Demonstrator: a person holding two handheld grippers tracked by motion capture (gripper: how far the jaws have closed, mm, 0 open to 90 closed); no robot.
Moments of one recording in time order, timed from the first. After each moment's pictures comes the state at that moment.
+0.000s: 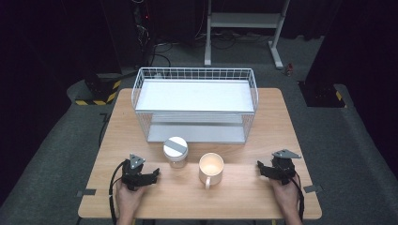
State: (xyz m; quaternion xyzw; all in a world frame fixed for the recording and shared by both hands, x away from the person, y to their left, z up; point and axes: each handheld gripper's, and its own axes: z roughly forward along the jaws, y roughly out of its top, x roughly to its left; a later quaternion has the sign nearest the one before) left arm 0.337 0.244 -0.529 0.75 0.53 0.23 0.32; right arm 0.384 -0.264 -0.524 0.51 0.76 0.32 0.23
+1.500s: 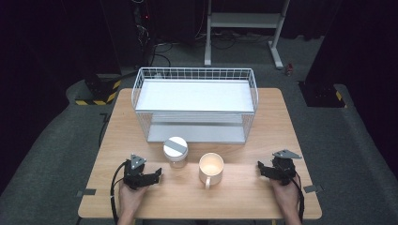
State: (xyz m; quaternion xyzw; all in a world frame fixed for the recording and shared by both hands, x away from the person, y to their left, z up) left arm 0.332 0.236 -0.522 0.74 0.53 0.22 0.35; right arm 0.383 -0.265 -0.524 0.52 0.76 0.32 0.23
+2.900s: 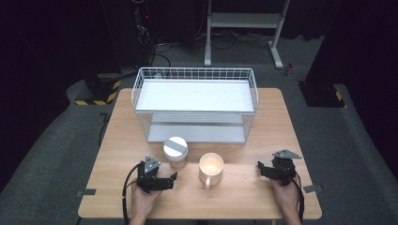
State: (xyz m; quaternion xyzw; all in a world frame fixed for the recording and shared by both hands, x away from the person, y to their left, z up) left arm 0.324 0.189 -0.510 0.76 0.49 0.20 0.38; right arm 0.383 -0.265 -0.524 0.52 0.76 0.32 0.23
